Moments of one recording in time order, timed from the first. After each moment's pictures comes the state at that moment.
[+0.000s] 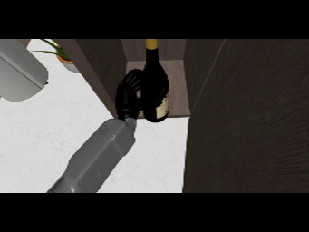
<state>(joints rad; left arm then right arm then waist) -0.72 0.00 -0.41 -0.72 0.84 0.57 -0.51 0.16 -0.14 0.21 -2.51 -0.13 0.13 0.44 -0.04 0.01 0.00</state>
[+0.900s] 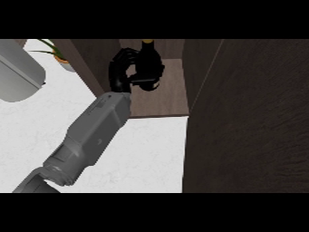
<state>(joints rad) -1.01 0.03 -0.33 -0.36 0.82 0.64 -0.49 0.21 -0.11 0.25 -2.50 -0.13 0.16 0.40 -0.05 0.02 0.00</state>
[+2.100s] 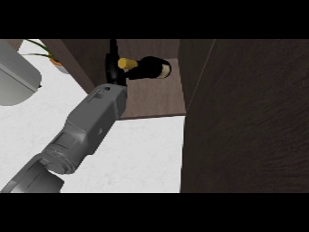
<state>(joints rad) -1.15 0.04 -0.32 -0.13 0.70 0.67 -0.53 0.24 -0.09 0.25 -2.49 -0.13 0.21 0.37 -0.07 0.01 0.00</state>
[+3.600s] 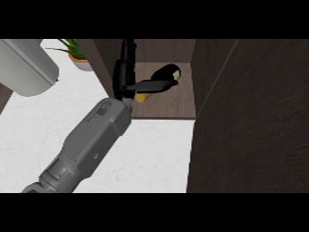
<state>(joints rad) -0.87 0.04 -0.35 -0.67 0.65 0.50 -0.58 0.31 -0.09 0.28 -2.51 -0.12 0.18 0.36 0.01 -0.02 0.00</state>
